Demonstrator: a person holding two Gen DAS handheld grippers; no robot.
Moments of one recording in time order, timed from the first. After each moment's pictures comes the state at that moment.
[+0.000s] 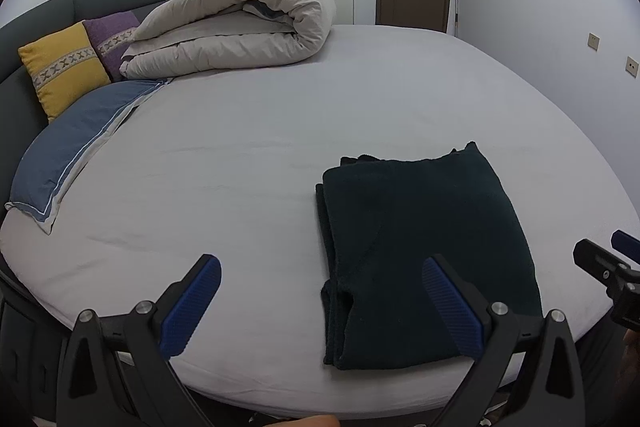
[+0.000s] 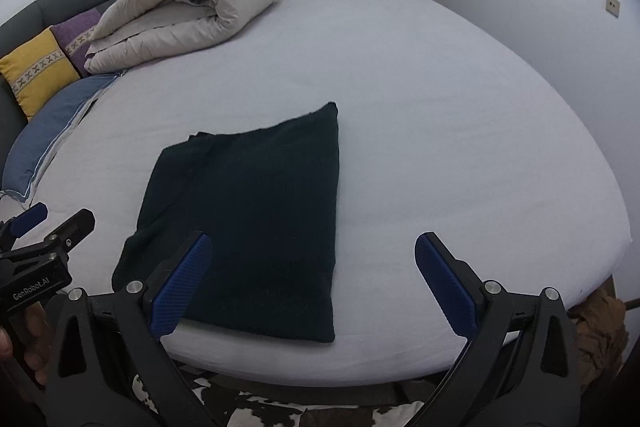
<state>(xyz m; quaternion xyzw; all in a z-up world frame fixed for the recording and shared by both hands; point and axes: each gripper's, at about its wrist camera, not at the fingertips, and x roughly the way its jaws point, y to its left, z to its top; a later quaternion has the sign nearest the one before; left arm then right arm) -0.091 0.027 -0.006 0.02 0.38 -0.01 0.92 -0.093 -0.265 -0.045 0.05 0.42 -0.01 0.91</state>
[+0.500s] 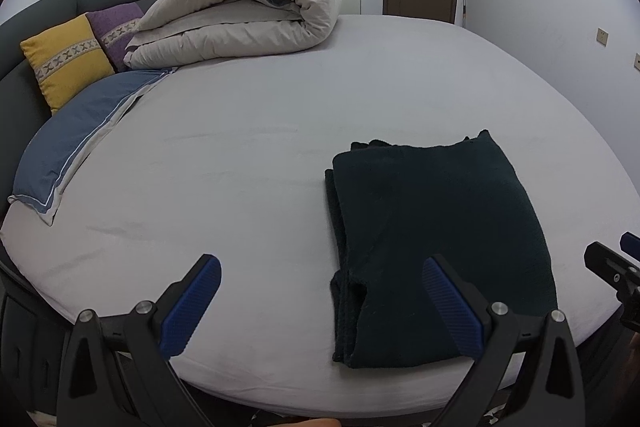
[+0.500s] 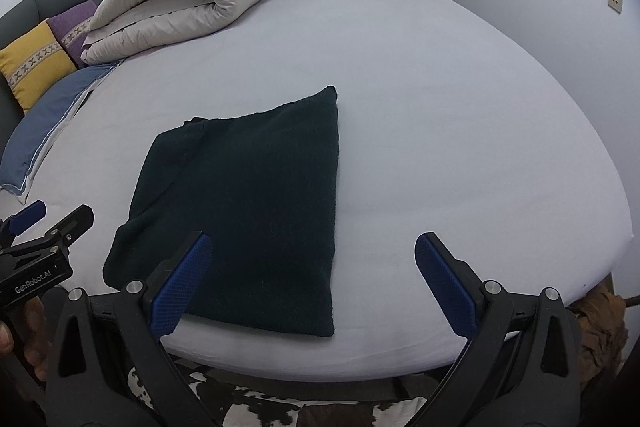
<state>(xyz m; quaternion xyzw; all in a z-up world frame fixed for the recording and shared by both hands) -0.084 0.035 -0.021 0.02 0.40 0.00 0.92 -0.104 -0.266 -0.042 0.04 0.43 -0.01 0.90</state>
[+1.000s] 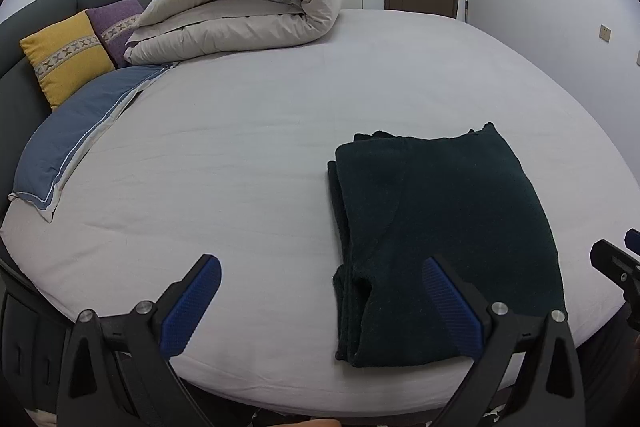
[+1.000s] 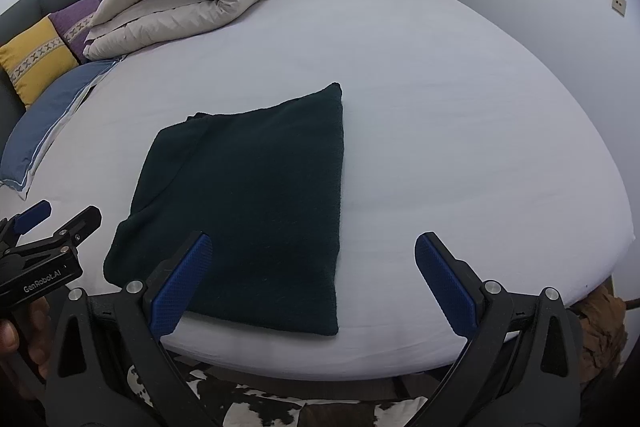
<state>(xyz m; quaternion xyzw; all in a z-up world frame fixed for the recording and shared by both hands) -0.081 0.033 -0.029 0.02 0.41 0.01 0.91 -0.103 -0.257 -0.040 0.04 0.43 -0.01 0.90</state>
